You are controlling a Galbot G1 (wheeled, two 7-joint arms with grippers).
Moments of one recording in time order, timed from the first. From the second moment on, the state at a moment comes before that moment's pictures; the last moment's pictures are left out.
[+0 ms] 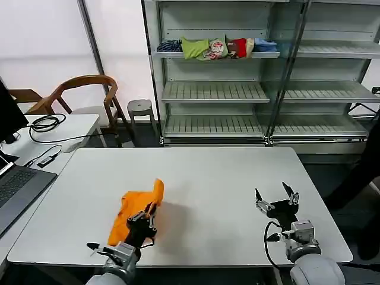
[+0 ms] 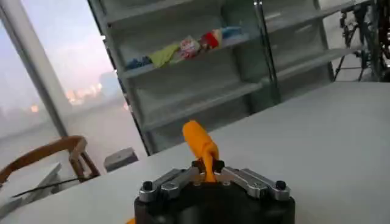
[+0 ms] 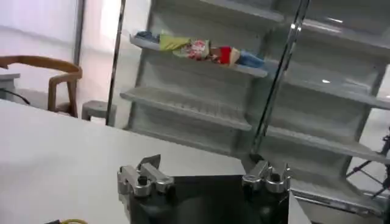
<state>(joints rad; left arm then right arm) 1.40 -1.14 -0.22 -2.15 -0.02 0.38 -0.16 -1.38 1.17 0.52 2.17 0.15 -0.45 0.10</state>
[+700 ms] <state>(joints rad) 1.22 -1.23 -0.06 -2.10 -0.19 0.36 -0.16 -1.33 1.17 0.51 2.15 0.15 -0.46 0.09</state>
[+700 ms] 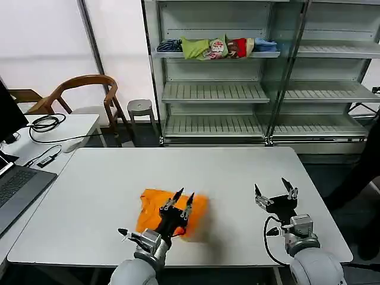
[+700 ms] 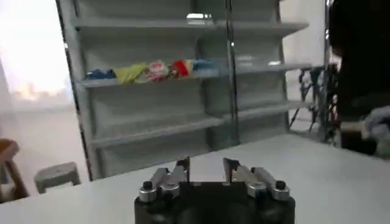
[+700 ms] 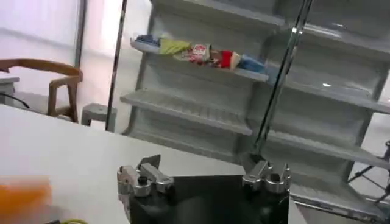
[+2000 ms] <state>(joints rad) 1.26 -1.08 -0.61 -1.92 -0.31 0.01 0.08 -1.19 1.25 0.42 1.98 0.05 -0.29 0.11</state>
